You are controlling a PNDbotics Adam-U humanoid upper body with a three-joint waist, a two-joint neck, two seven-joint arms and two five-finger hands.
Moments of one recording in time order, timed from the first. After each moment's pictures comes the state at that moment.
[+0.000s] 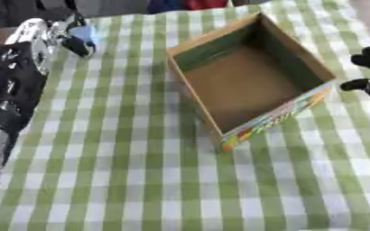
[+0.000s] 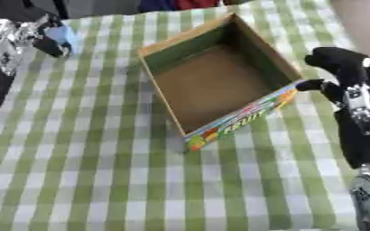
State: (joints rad) left arm -1.06 0.58 0.05 -0.72 -1.14 0.07 -0.30; right arm -0.28 -0.20 0.15 -1.95 -0.21 -0.13 0.05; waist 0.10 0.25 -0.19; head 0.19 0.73
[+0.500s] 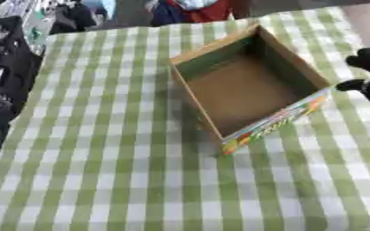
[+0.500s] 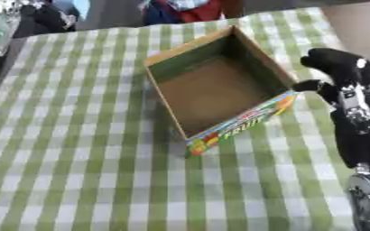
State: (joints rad) left arm -1.06 0.58 -0.12 -1.07 -1.02 -0.12 -0.36; right arm -0.27 -0.20 0.15 -1.94 -0.22 -0.13 0.05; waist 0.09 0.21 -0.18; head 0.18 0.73
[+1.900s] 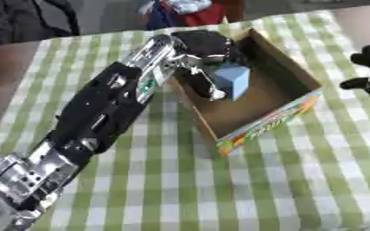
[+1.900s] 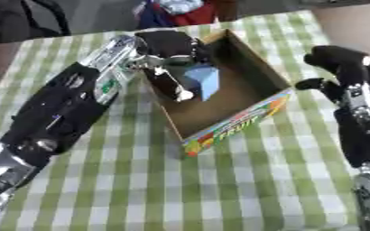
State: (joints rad) left arm -0.99 0.30 -0.40 -1.20 -0.99 -0.33 -0.43; right arm -0.29 -0.20 0.15 -1.94 -0.23 -0.13 0.06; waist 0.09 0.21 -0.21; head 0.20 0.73
